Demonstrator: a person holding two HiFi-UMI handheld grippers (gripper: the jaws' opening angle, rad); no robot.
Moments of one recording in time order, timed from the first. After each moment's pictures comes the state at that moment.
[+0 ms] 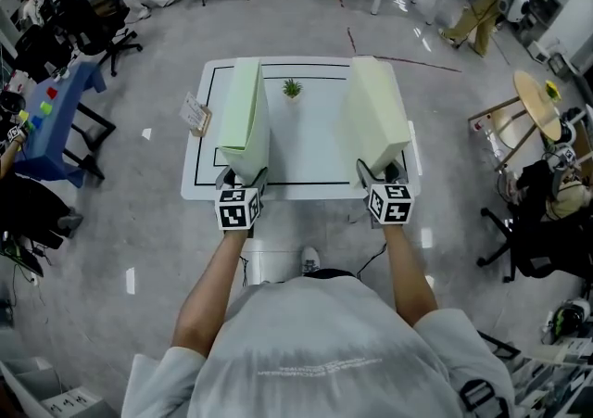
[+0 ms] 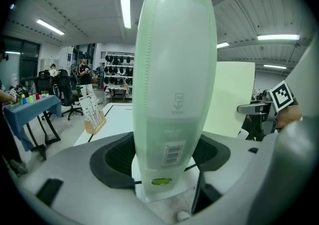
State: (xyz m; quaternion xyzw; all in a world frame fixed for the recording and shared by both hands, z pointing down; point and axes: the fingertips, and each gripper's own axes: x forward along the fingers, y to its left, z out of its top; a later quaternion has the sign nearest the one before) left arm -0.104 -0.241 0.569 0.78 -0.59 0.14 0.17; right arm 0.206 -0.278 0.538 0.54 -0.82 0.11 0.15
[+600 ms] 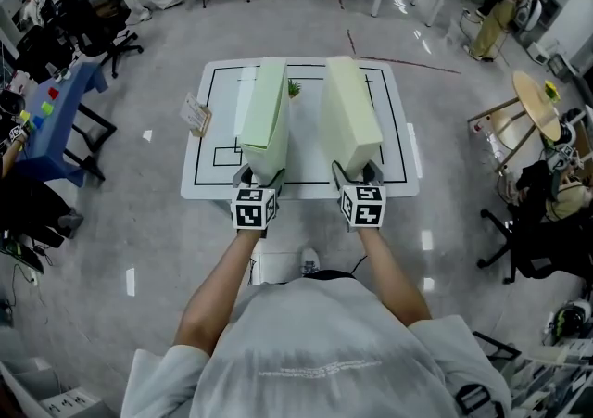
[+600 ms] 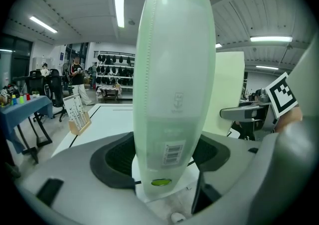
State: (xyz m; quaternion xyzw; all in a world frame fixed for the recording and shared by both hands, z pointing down) left arm -0.050 -0.241 0.565 0.80 -0.56 0.14 0.17; right arm 0.149 -0.267 0.540 0.55 -0.81 0.11 0.16
